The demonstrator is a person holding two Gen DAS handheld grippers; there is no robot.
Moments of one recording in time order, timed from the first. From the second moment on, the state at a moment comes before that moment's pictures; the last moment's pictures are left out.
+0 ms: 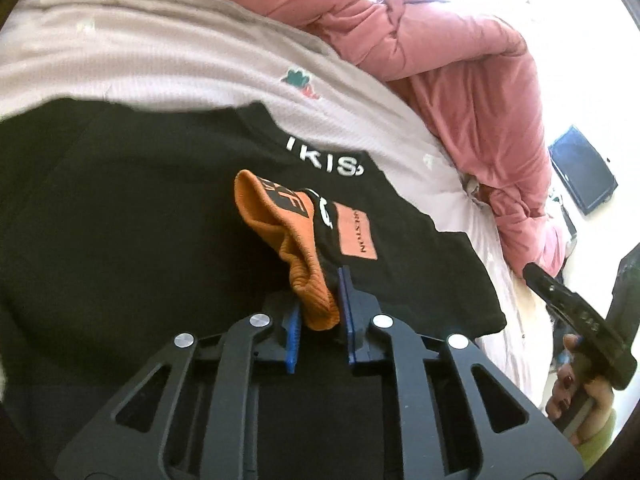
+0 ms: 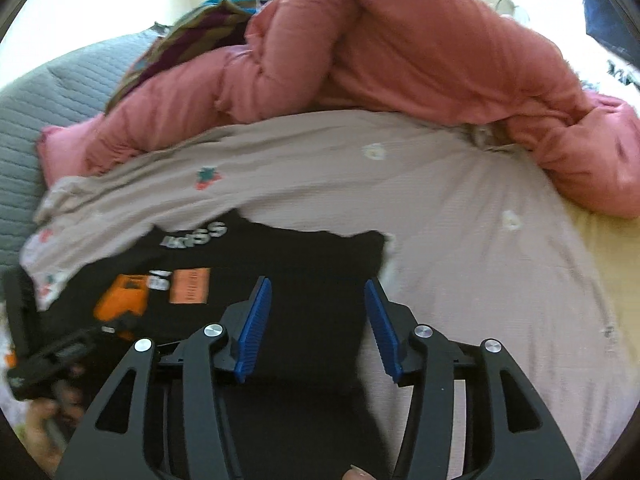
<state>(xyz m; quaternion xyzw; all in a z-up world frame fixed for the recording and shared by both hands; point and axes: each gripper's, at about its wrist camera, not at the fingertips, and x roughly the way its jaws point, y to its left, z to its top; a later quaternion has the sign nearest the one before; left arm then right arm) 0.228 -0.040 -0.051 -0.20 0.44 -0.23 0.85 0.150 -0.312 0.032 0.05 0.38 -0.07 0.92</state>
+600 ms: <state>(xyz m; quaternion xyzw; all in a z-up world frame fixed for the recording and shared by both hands) 0.222 0.020 -0.013 -0.18 0.41 -0.18 0.88 0.150 -0.276 0.013 -0.01 0.40 -0.05 0.91</state>
